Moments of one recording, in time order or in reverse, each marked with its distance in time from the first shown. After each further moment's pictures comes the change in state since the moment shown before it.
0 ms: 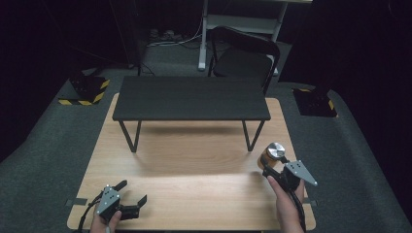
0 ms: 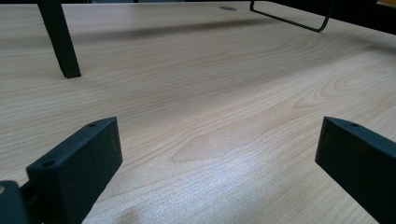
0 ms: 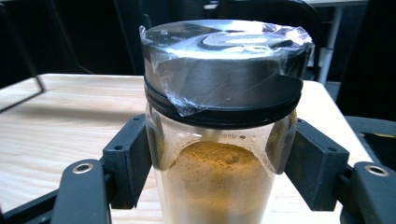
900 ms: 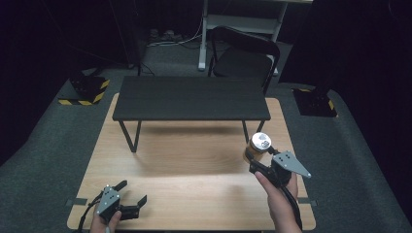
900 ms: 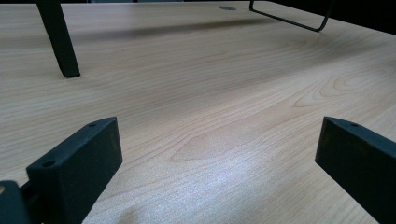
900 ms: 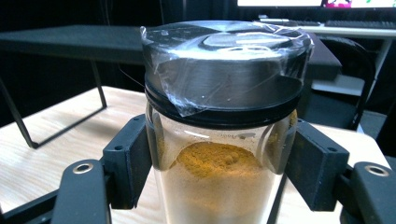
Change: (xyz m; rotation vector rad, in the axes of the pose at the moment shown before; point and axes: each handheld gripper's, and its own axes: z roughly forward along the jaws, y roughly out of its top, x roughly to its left) left arm 0.001 0.000 0.000 0.000 -0.003 -0.002; right arm 0.044 0.071 -0.007 -0.024 0.128 -0.086
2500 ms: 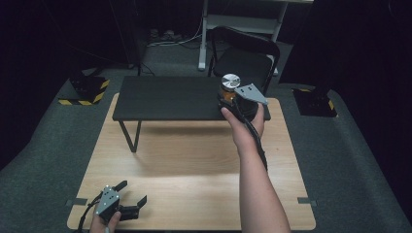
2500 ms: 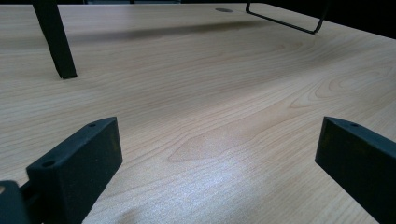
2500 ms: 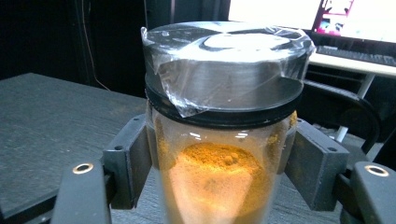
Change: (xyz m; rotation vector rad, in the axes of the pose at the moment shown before) left arm 0.002 -0.001 -0.001 -0.007 -0.014 0.000; right arm 0.040 0.114 0.146 0.015 -0.081 -0.078
